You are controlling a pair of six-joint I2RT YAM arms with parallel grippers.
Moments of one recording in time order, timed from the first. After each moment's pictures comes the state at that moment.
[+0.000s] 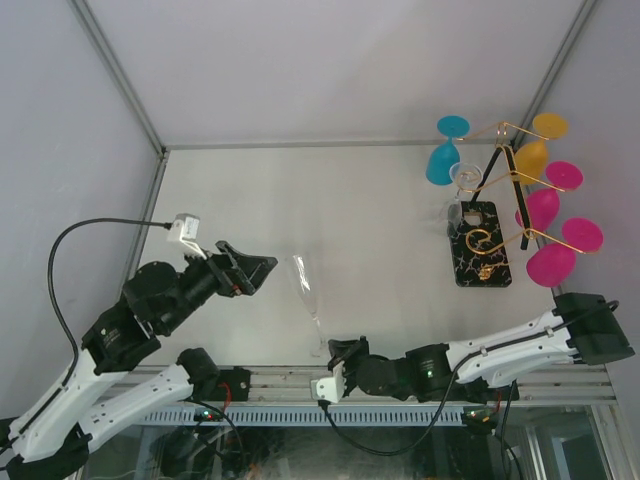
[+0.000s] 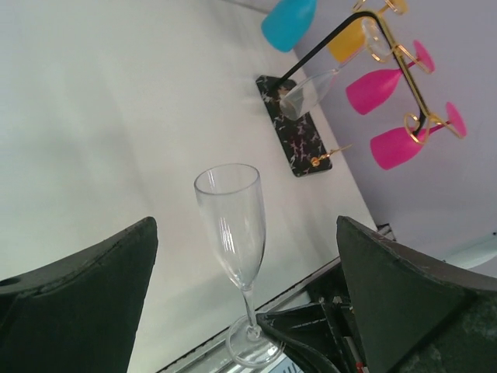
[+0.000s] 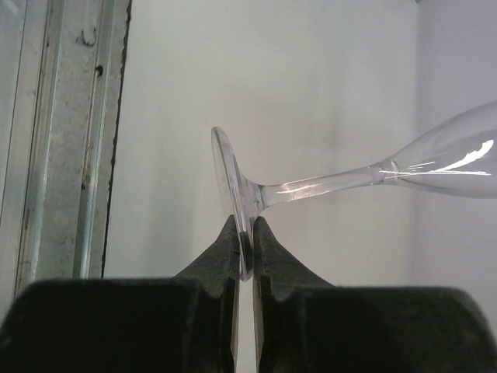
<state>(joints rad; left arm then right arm) -0.85 0.51 0.91 -0.59 -0.22 -0.72 1.72 1.11 0.55 0.01 0.53 -0.63</state>
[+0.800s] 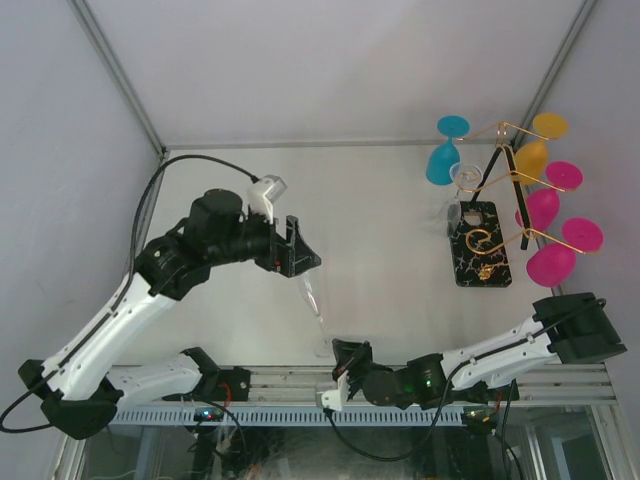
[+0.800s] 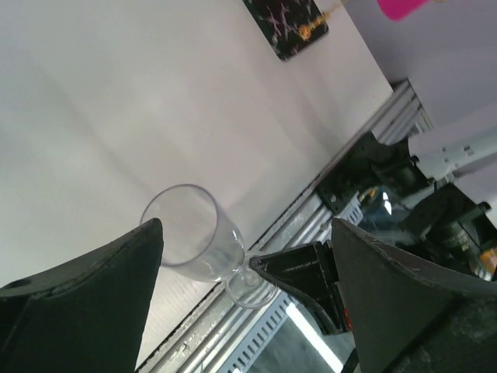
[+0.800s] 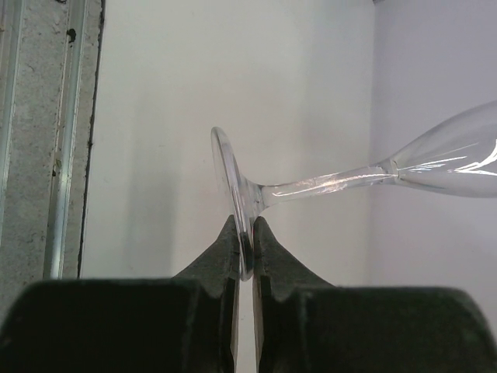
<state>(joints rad) -0.73 1.00 1.26 -0.75 0.22 -0.47 1.78 1.19 0.40 0.25 0.68 -0.77</state>
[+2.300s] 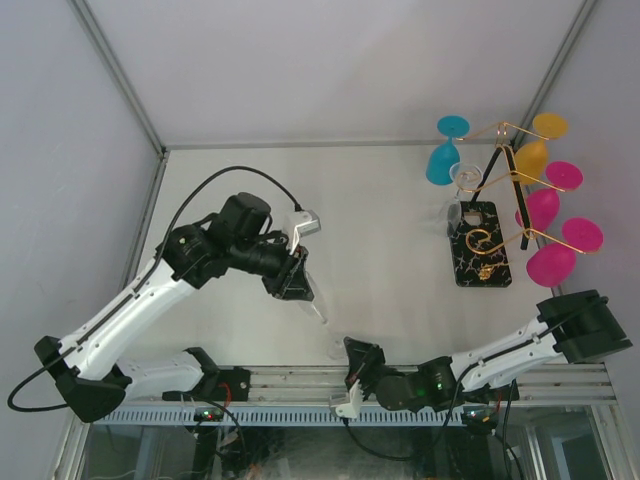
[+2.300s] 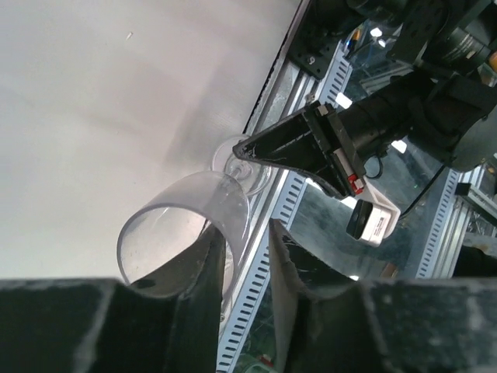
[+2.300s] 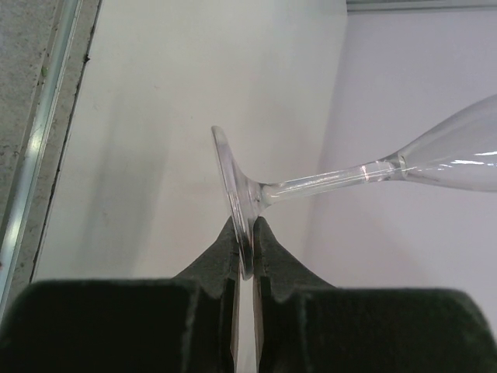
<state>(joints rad) -0.78 1.14 1.31 -0.97 0.58 -0.11 1.81 1.13 0.28 0.31 0.75 -1.00</state>
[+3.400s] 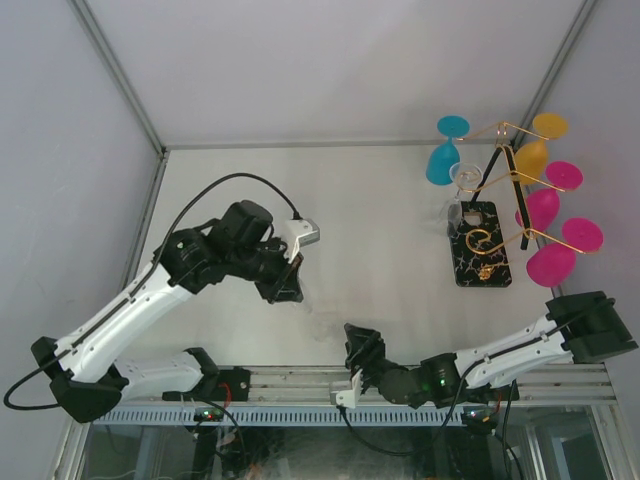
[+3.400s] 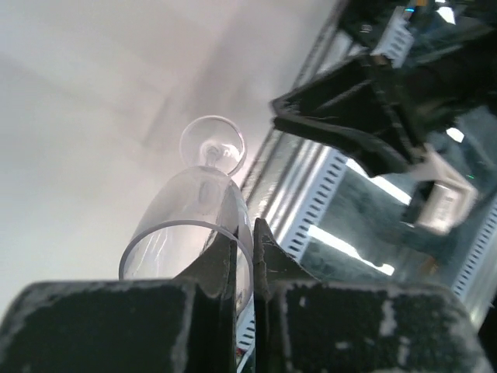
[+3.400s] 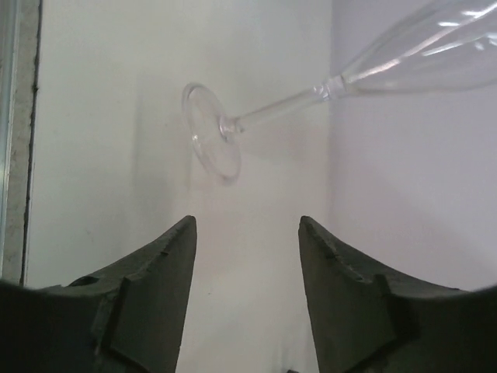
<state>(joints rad) -0.83 1.13 1.32 -1.06 0.46 -0.06 1.78 1.08 0.28 0.32 0.76 -0.90</state>
